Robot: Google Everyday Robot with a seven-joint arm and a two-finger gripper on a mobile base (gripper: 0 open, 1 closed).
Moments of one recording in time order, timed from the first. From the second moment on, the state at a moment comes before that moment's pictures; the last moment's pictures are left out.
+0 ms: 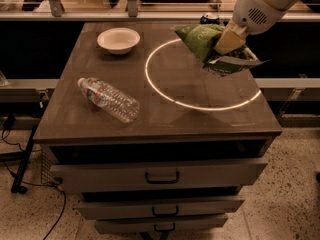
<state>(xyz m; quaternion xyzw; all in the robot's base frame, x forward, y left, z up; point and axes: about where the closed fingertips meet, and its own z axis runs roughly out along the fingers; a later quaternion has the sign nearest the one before) 0.596 -0.155 0.967 -0.52 0.81 0.04 0.26</state>
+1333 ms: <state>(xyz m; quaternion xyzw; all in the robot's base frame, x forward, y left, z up) 0.713 0.015 1.022 -0.57 0.72 0.06 0.39</state>
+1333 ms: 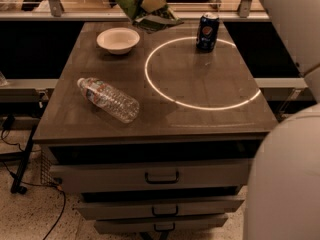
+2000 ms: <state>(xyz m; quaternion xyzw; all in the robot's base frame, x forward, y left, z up) 0.726 0.037 1.018 -0.56 0.71 0.08 0.42</state>
